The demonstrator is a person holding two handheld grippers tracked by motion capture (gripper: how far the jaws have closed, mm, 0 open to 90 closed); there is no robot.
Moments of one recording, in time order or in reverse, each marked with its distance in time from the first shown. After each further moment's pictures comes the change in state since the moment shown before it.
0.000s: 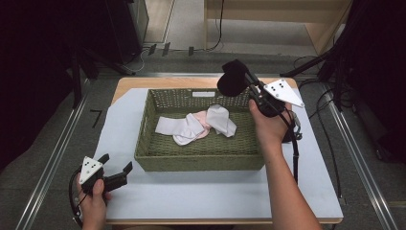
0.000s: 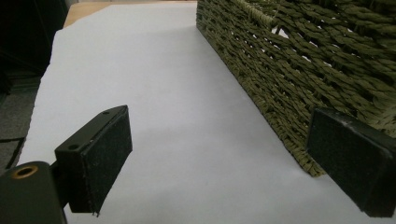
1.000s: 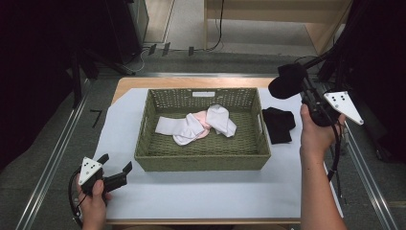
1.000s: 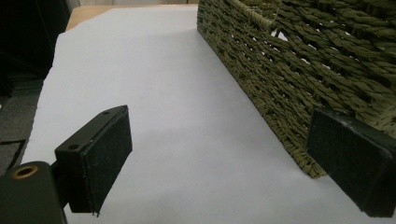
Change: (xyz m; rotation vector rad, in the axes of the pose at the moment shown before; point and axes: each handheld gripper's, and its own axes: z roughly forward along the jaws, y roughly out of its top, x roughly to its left) left arm 0.000 -0.001 -0.001 -0.010 0.005 0.002; right arm -0.100 -0.014 -0.072 -0.038 -0.285 0.058
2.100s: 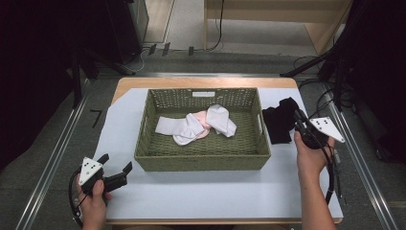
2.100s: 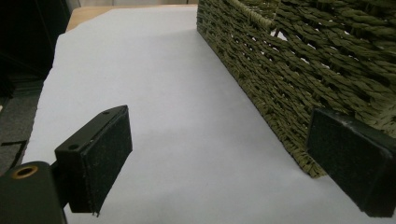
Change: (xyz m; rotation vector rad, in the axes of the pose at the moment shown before) left arm 0.000 0.000 0.000 0.001 0.001 0.007; right arm -0.015 -0.089 -0.022 0.253 -0.034 -0.053
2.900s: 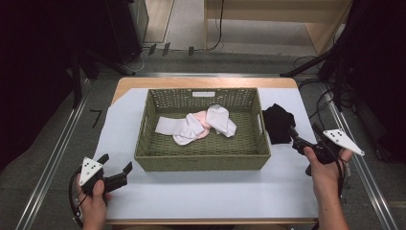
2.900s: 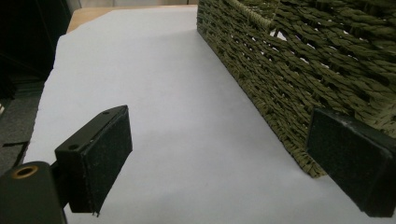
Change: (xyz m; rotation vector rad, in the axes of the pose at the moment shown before) left arm -0.001 0.000 0.000 -0.003 0.003 0.005; right arm -0.008 0.001 -0.047 0.053 0.133 0.146
